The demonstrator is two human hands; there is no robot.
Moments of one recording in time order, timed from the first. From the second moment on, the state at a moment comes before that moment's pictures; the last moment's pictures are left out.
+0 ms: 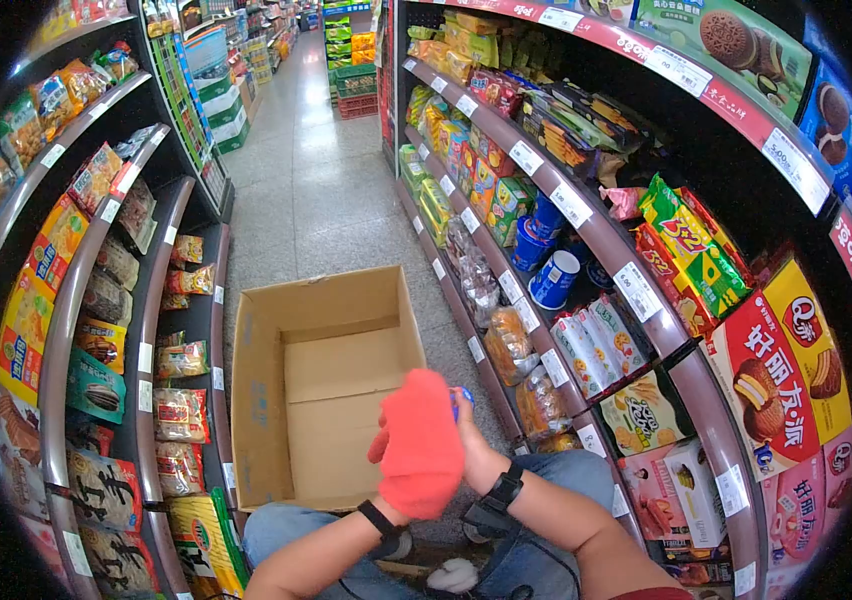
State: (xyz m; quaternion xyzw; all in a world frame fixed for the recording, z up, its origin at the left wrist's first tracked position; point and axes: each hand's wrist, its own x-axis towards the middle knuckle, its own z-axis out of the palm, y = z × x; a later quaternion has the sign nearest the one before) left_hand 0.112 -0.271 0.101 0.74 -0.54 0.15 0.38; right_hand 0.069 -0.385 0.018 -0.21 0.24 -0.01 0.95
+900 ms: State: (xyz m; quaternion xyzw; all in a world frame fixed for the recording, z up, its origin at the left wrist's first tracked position) left_hand 0.218 -0.260 0.061 0.65 -0.33 -0.24 0.64; right_hand 0.070 -0.391 0.069 -0.45 0.19 -0.23 0.84
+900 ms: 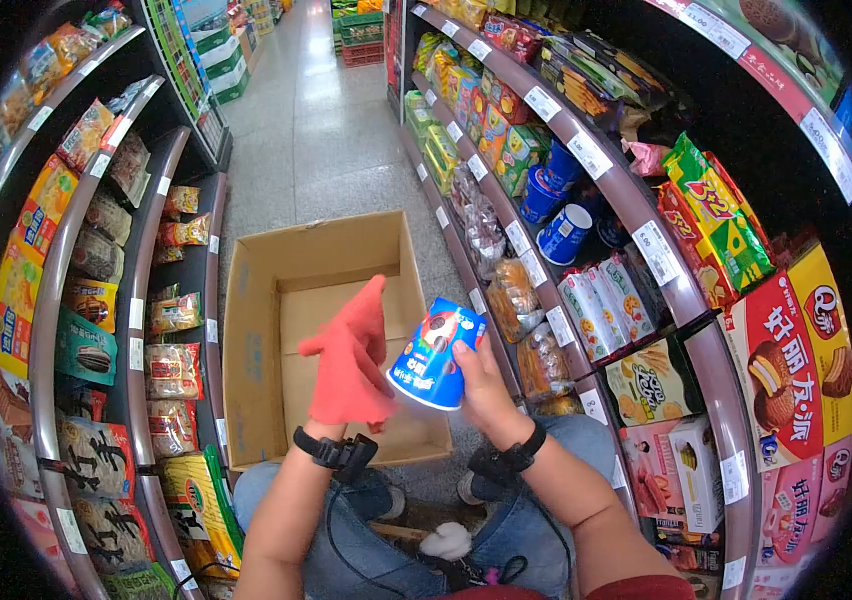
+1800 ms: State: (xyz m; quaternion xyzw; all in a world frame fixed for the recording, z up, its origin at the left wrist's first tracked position) left_hand 0.187 -0.242 0.083 0.70 -0.42 -0.13 0.57; right_hand 0.069 -0.385 0.070 -0.93 0.02 -0.23 0.27
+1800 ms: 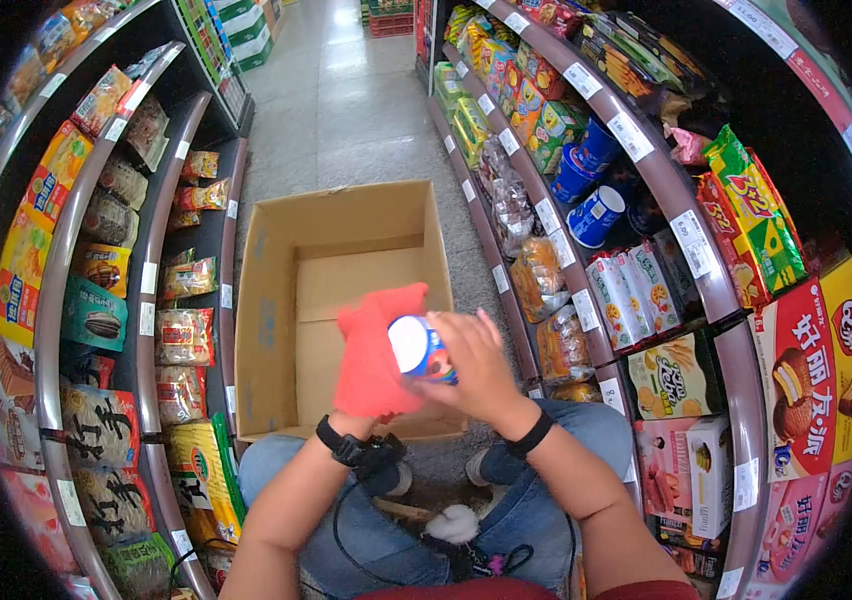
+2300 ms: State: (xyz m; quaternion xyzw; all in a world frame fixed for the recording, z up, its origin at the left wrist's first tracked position) left_hand 0.170 -0.246 0.143 0.76 -0.50 0.00 0.41; right_hand 0.066 -0.394 0.067 -0.88 0.03 -0.33 0.35
